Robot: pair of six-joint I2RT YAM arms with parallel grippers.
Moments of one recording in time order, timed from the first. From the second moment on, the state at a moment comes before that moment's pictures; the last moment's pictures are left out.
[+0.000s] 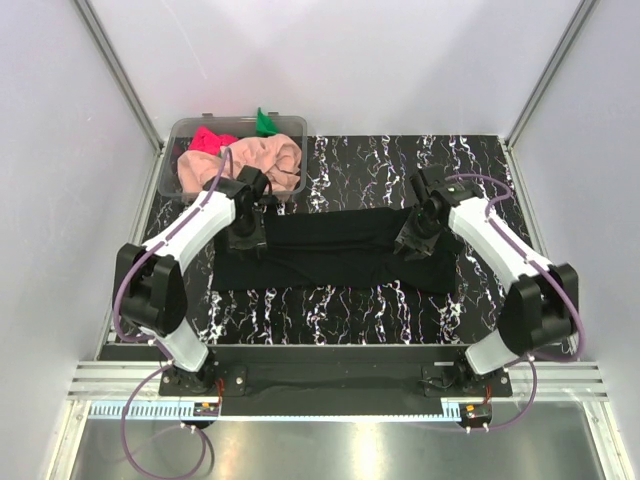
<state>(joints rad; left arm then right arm) -0.35 1.66 1.34 -1.10 -0.14 -0.53 0.34 1.51 1.29 -1.03 -0.07 0.86</state>
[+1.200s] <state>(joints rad) -0.40 1.74 1.33 -1.00 0.00 -0.37 0.28 1.85 1.34 -0.88 0.01 0.87</state>
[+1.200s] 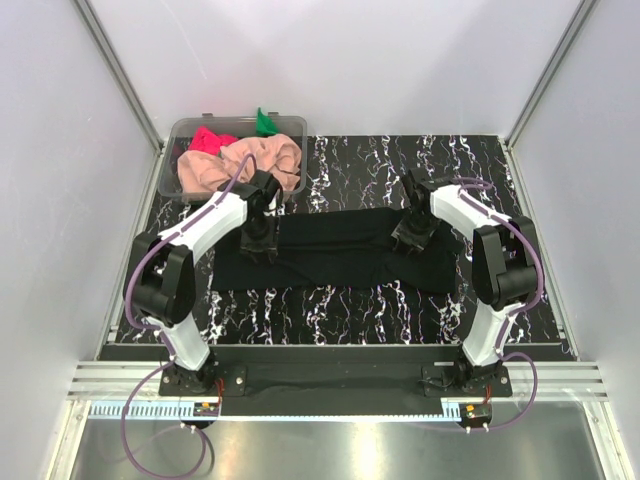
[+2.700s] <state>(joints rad) -0.40 1.74 1.28 -0.99 -0.01 -0.34 0.29 1.85 1.29 -0.74 0.04 0.93</state>
